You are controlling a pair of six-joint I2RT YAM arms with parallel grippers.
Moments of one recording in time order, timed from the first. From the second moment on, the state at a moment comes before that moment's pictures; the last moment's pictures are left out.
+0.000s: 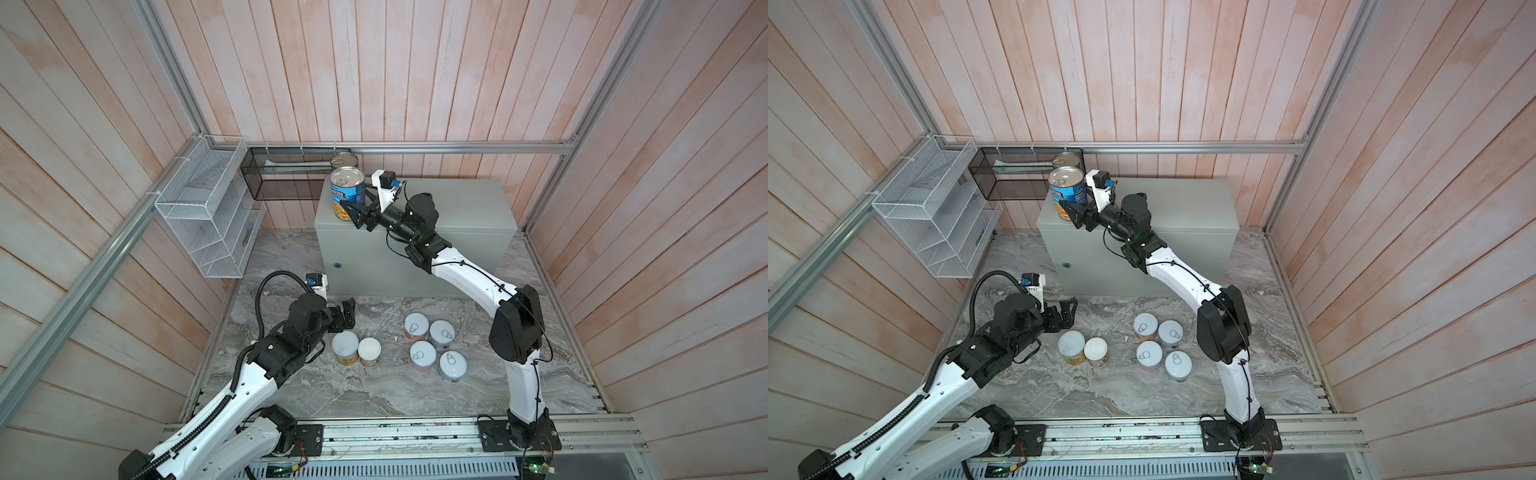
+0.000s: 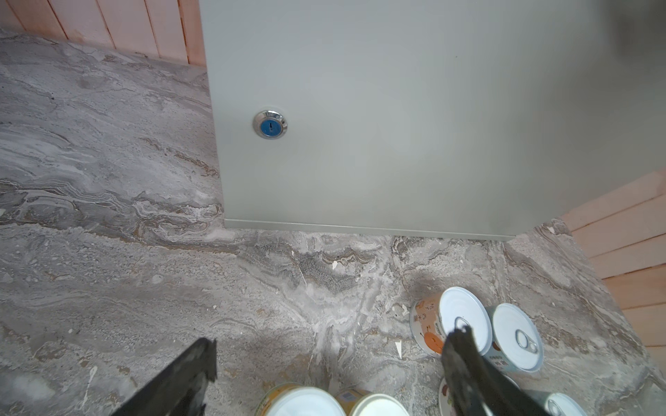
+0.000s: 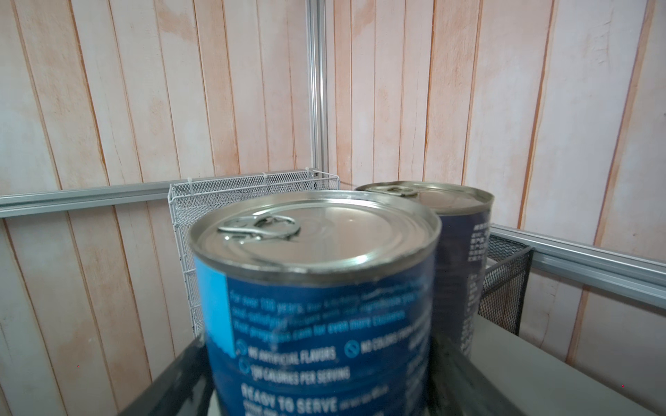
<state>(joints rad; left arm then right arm) -0.56 0.88 0.74 -0.39 -0.19 -0.46 0.69 2.09 1.94 0.43 -0.39 0.14</state>
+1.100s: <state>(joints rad) -0.56 0.87 0.80 -0.45 -0.22 -0.46 0.58 1.78 1.61 0.31 -0.42 0.12</state>
